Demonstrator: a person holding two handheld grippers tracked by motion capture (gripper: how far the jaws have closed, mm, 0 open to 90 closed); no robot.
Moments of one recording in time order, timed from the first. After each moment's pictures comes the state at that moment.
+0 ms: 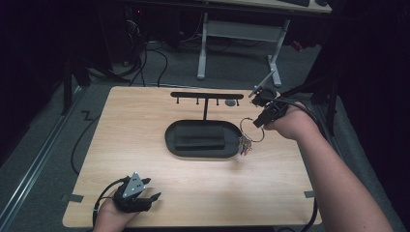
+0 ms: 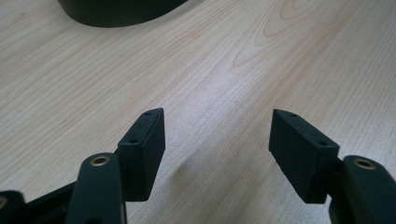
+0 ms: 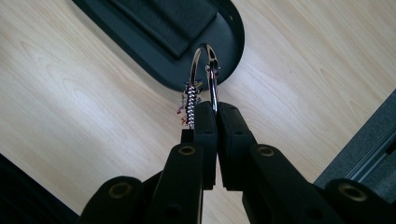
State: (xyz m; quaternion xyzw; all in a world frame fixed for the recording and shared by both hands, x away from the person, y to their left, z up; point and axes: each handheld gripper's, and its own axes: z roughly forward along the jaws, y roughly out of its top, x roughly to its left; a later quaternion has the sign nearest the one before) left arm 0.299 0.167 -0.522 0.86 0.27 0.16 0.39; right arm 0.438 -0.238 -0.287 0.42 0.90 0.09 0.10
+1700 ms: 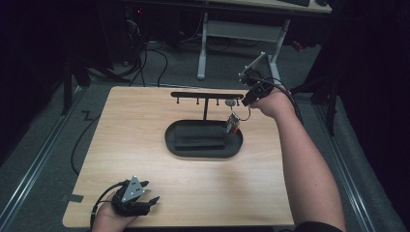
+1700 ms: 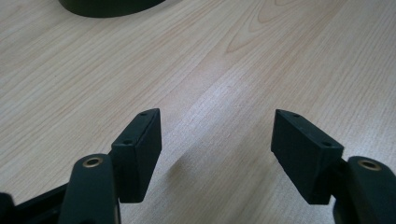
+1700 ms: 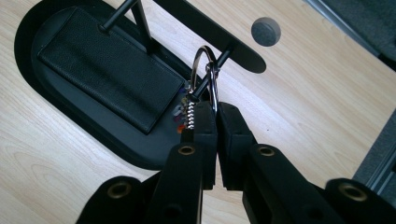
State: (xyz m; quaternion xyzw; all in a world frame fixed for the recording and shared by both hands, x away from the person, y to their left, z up) left arm 0.291 0.170 -0.524 0.87 0.27 0.16 0.38; right arm 0.516 -0.228 -0.302 0.46 0.87 0.14 0.13
